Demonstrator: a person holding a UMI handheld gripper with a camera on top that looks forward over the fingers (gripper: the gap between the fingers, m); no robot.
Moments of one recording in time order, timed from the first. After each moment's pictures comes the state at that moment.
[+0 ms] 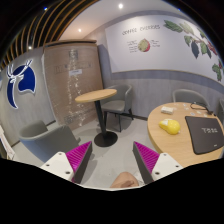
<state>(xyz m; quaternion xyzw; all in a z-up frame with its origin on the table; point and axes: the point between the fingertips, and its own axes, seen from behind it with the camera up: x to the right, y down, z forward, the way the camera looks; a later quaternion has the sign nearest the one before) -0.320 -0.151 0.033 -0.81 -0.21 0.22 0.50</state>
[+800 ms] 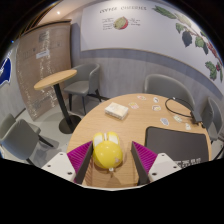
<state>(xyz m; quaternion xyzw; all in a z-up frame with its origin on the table) -0.165 0.076 -0.021 -0.89 -0.17 0.08 0.42</state>
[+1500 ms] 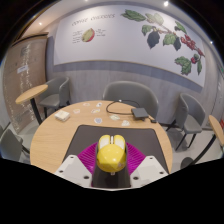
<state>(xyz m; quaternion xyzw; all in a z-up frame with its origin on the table) 0.052 0.064 0.038 -0.87 -0.07 0.00 0.48</state>
